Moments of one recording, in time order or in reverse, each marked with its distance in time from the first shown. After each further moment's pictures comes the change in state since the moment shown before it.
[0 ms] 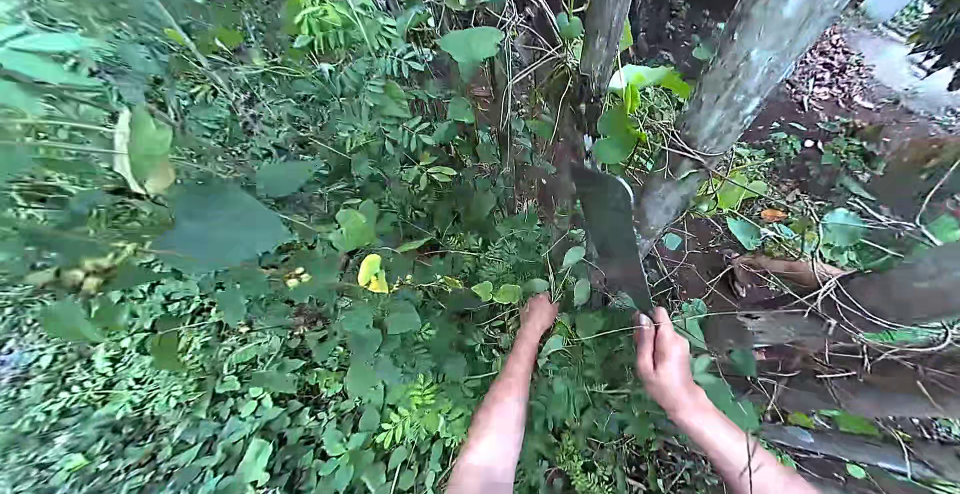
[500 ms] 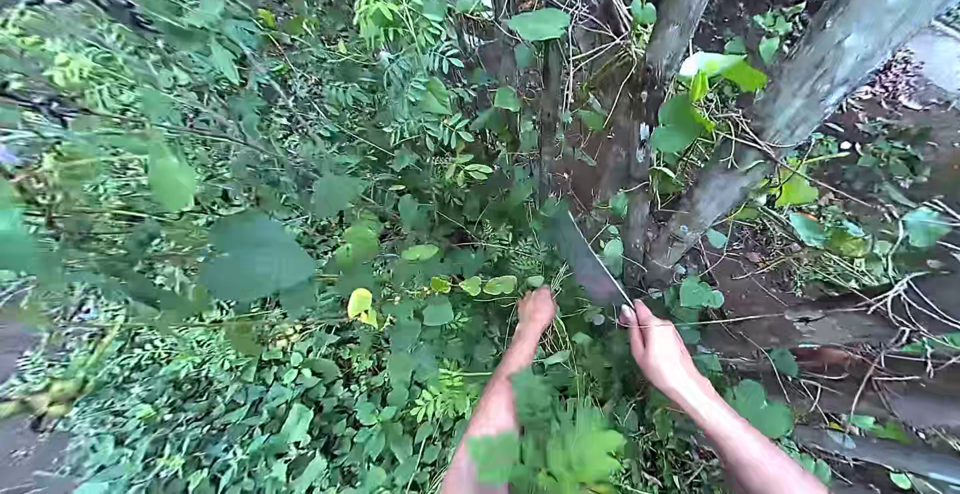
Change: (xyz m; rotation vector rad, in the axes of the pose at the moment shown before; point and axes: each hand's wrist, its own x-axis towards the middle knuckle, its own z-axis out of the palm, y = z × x) left_hand -0.034 -0.038 -0.043 0.149 0.040 -0.033; right_hand 0.024 -0.045 0.021 -0.108 -0.575 0.343
